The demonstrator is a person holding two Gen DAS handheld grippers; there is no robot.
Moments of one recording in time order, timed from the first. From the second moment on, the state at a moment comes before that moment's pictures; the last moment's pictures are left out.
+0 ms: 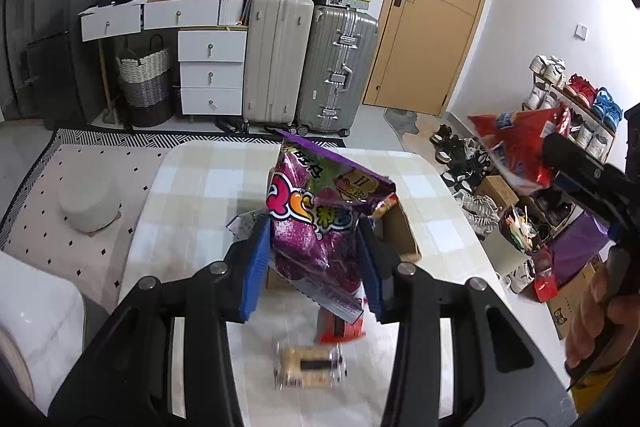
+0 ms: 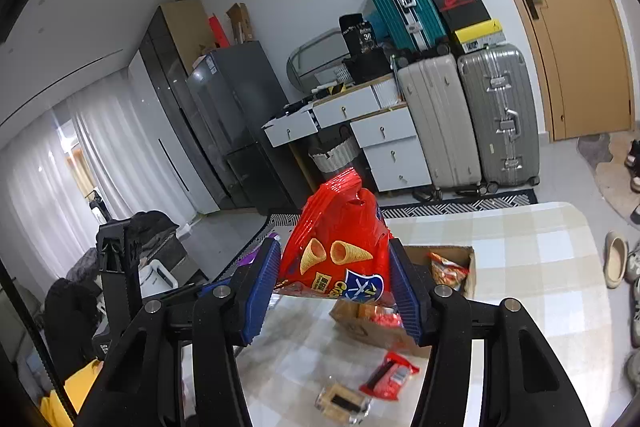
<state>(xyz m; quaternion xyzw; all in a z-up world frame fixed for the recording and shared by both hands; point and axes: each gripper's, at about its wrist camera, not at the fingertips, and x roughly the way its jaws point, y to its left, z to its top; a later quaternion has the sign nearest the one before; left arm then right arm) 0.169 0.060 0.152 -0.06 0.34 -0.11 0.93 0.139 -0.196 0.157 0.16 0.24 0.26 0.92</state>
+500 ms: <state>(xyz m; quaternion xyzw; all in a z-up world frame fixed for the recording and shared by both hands) 0.320 0.009 0.093 -0.02 0.38 -0.11 0.92 0.274 -0.181 0.096 0.14 0.31 0.23 0.91</state>
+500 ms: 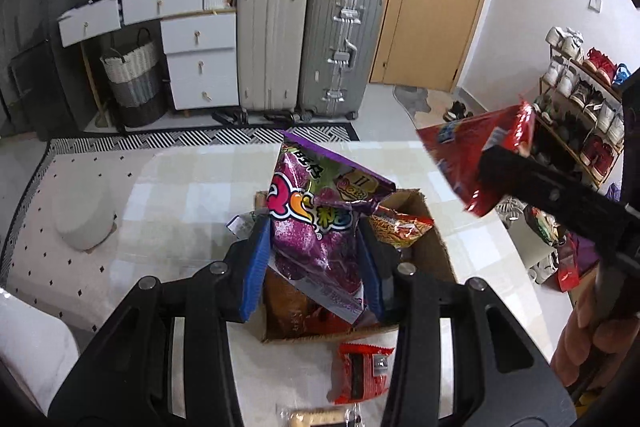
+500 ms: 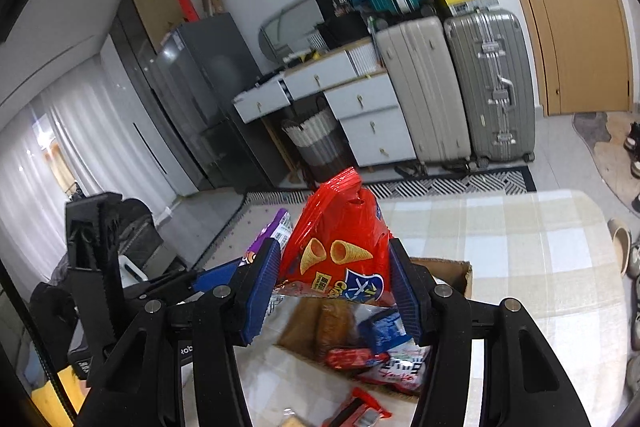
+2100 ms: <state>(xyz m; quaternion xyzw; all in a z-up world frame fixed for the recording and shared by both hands) 0.325 0.010 0.038 -0.03 0.40 -0.11 0.91 0.272 -0.182 0.043 0.13 0.35 0.22 0.90</state>
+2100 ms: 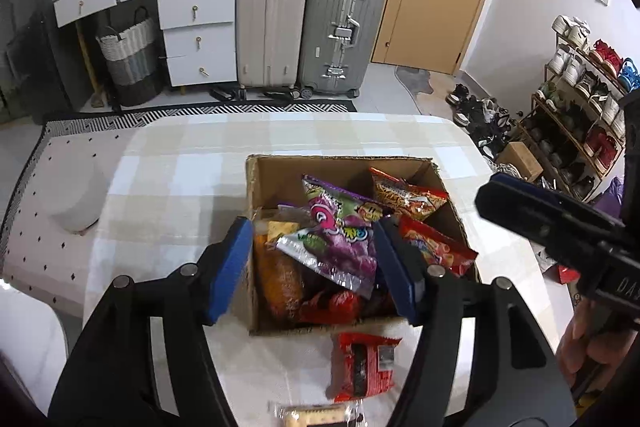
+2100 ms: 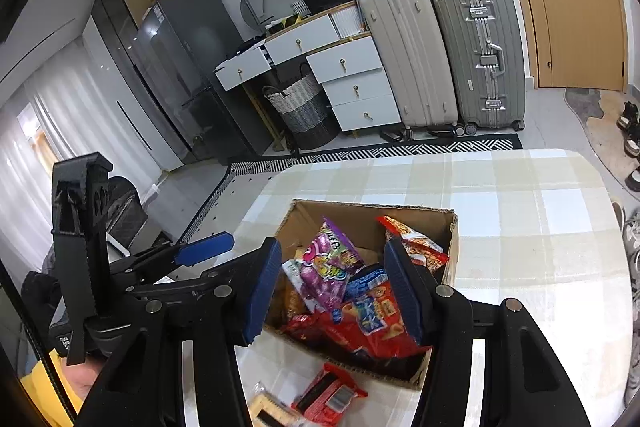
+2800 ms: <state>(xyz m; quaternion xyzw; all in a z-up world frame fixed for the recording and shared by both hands) 0.121 0.017 0.167 -0.02 0.29 -0.08 0.95 0.102 -0.172 0.157 0.09 0.25 0.24 0.93</state>
